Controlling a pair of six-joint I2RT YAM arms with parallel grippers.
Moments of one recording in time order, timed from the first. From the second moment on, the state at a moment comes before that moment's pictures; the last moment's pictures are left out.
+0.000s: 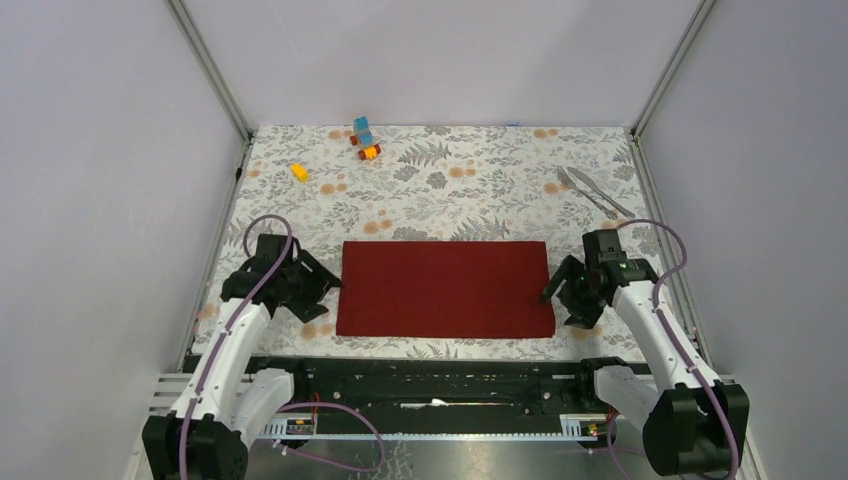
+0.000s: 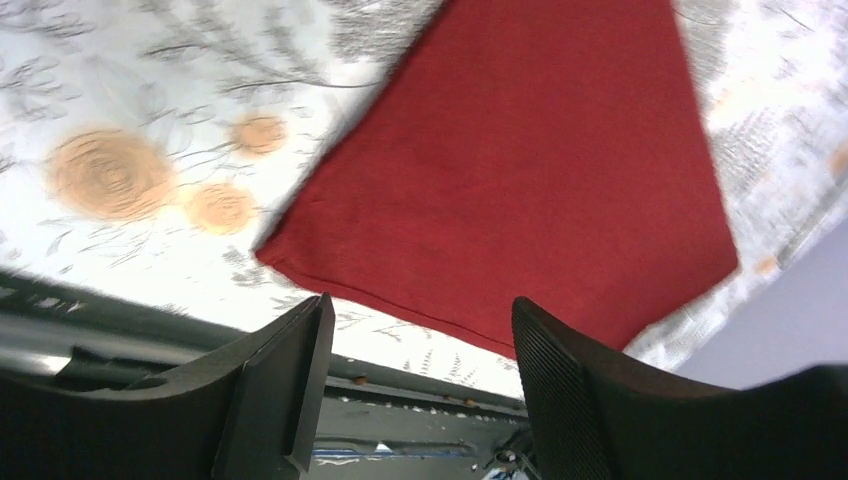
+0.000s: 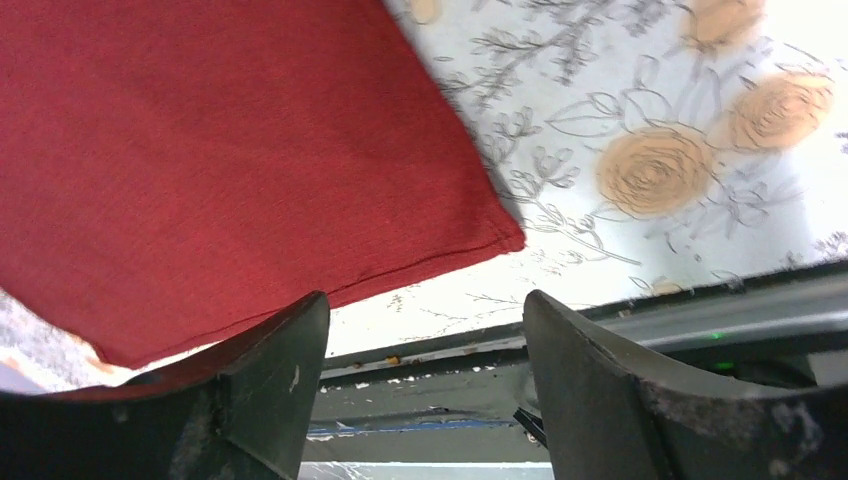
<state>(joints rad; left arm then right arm) -0.08 0.88 0.66 -0.92 0.15 -1.00 0.08 1.01 0.67 -0.96 -0.12 0.76</state>
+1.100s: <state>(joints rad) -0.04 1.63 0.64 0.32 0.44 -0.93 0.04 1.77 0.94 -0.15 -0.43 0.62</state>
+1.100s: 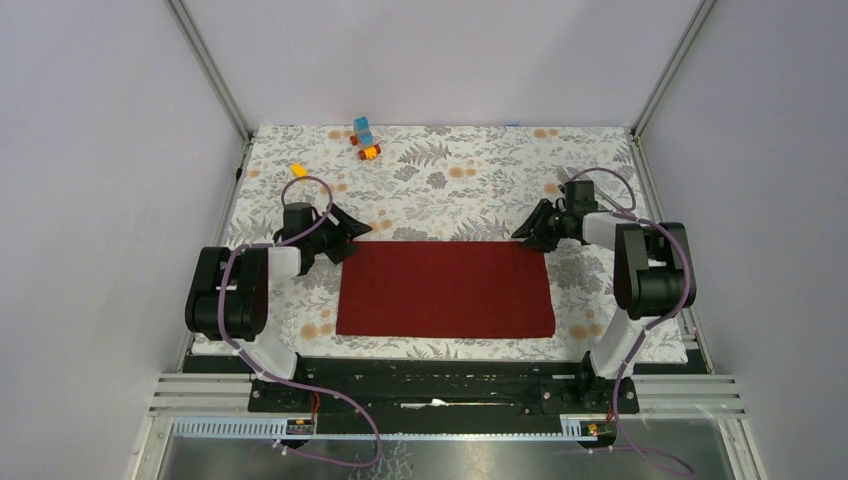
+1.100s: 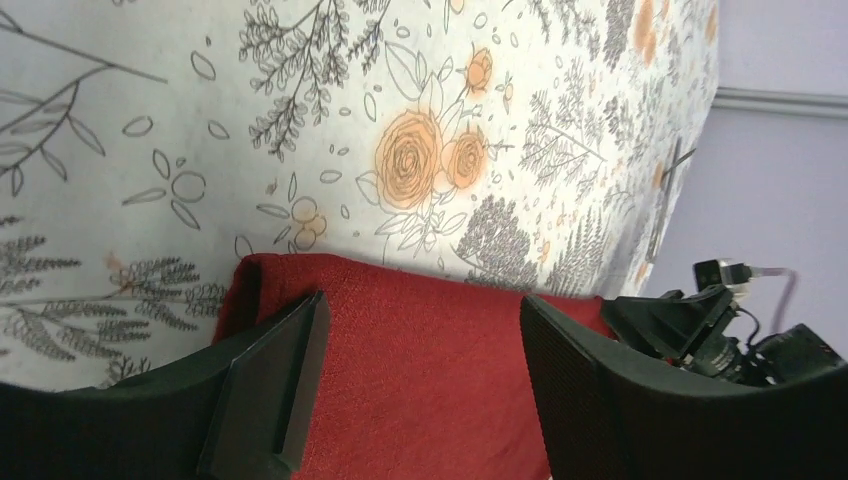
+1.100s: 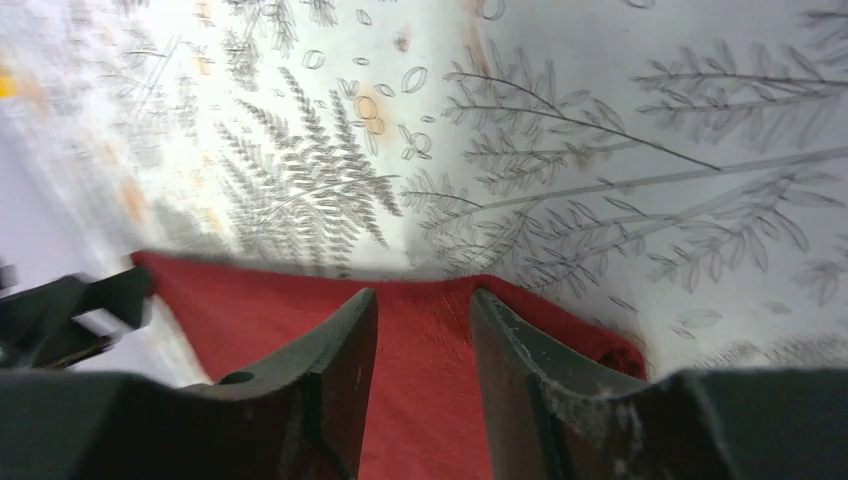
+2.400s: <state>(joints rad) -0.31 1.85 0.87 0.66 0.60 -1.08 0.29 1.96 1.13 0.22 -0.74 0.87</state>
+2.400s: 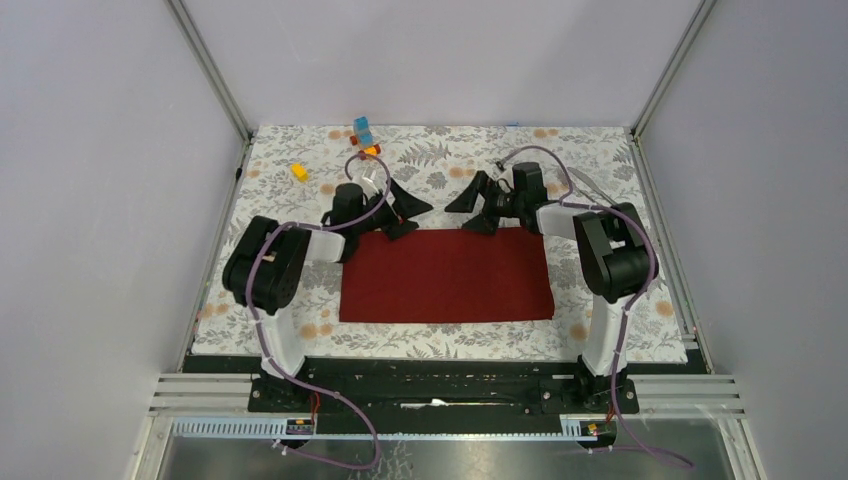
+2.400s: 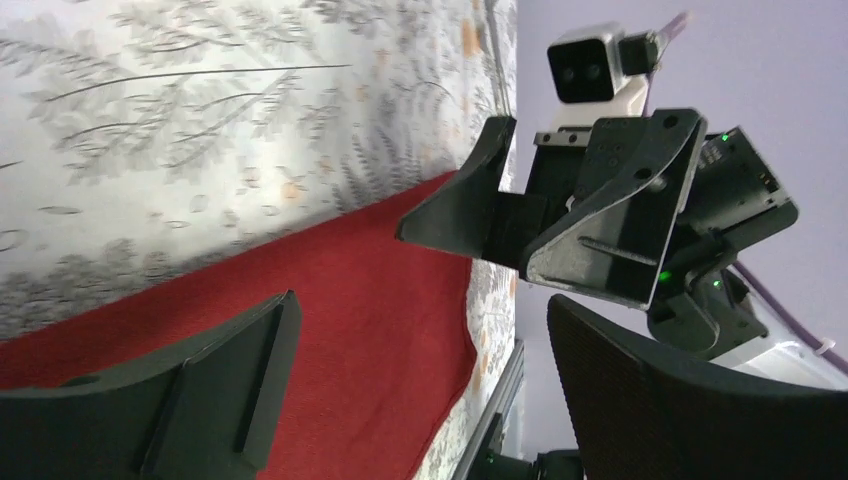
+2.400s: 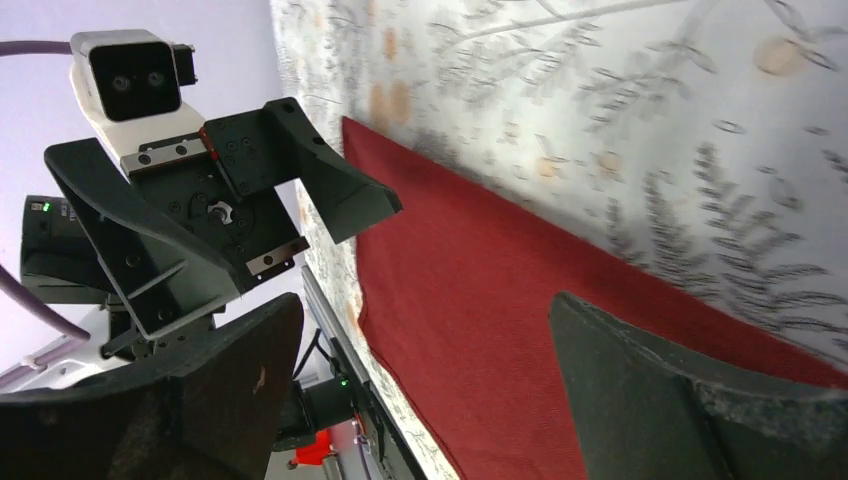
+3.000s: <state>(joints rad) -0.07 1.93 0.64 0.95 0.58 -1.14 -0.11 2.01 0.96 0.30 -0.93 0.80</state>
